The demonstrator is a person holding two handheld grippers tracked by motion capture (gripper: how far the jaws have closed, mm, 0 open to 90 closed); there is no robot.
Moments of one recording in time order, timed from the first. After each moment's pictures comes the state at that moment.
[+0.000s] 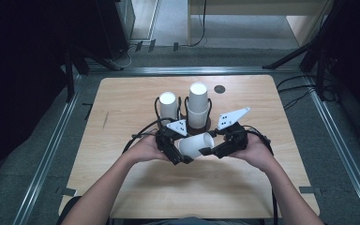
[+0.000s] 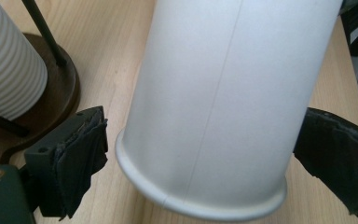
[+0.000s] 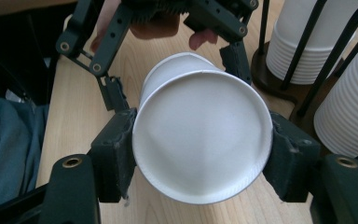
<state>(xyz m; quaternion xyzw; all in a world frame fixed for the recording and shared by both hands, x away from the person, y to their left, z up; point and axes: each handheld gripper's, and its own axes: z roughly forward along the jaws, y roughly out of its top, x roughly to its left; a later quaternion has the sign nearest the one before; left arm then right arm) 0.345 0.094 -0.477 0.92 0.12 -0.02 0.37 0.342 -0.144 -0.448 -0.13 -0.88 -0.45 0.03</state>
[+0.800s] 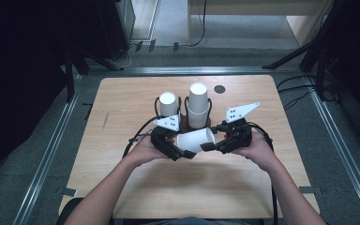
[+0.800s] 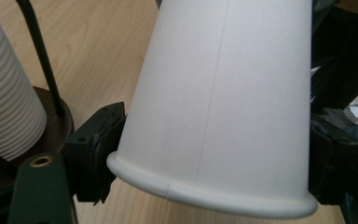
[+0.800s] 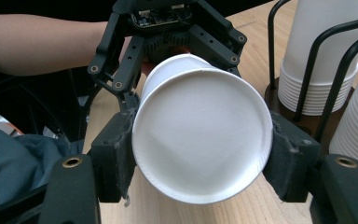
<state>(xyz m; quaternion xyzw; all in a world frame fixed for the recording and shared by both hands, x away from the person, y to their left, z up) 0.339 0.108 -0.469 0.87 0.12 -0.04 0.48 0.348 -0.155 -0.438 -0.13 -0.84 -0.52 0.08</state>
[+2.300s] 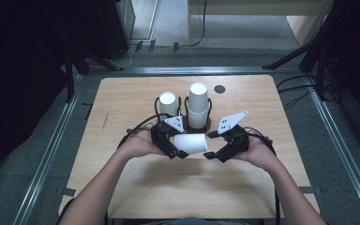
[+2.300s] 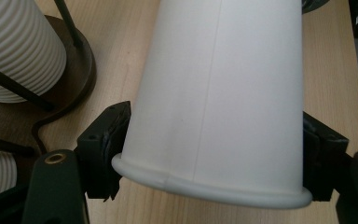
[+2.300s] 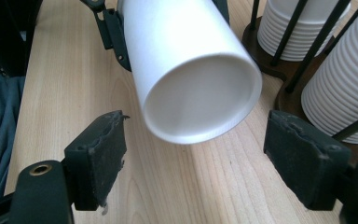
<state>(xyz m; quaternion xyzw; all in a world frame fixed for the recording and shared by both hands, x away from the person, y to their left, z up) 0.349 0.102 -0.460 0.94 0.12 -0.02 0.31 0.342 -0.148 -0.459 -0.11 -0.91 -0.41 0.01</state>
